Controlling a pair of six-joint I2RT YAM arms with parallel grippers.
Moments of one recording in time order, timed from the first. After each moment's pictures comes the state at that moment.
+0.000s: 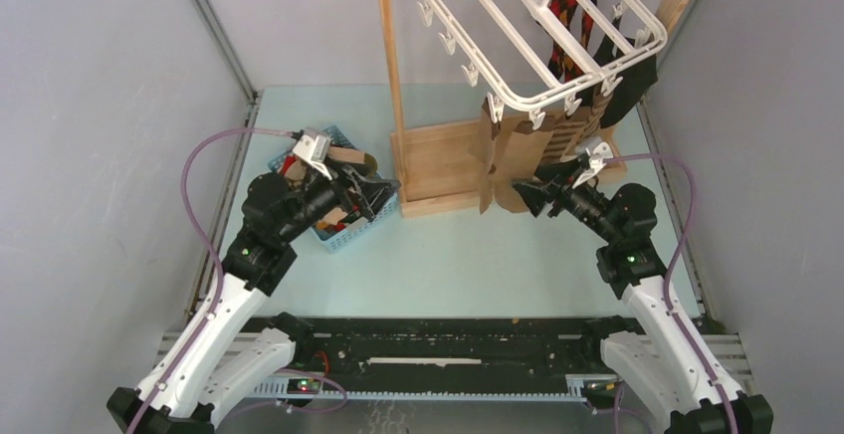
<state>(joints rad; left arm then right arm) -0.43 0.73 0.80 -0.06 0.35 -0.38 0.19 0.74 0.56 0.25 -0.59 0.18</state>
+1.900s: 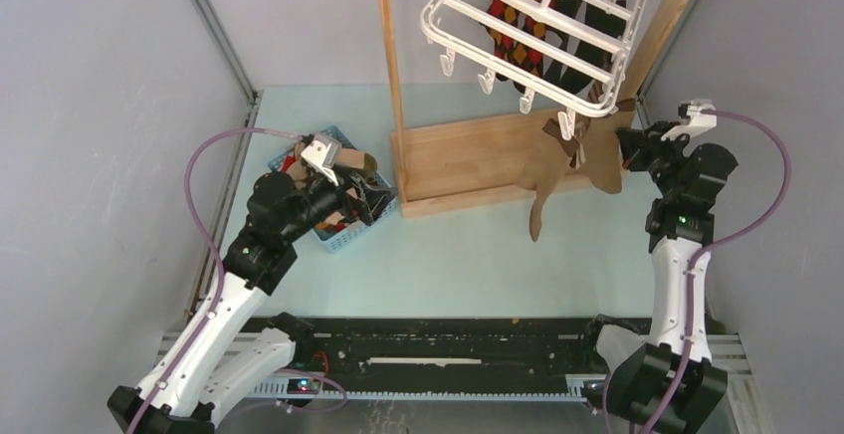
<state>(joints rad) -0.43 0.75 0.80 -0.15 0.34 -0.24 -0.38 0.96 0.83 0.11 -0.58 0.21</state>
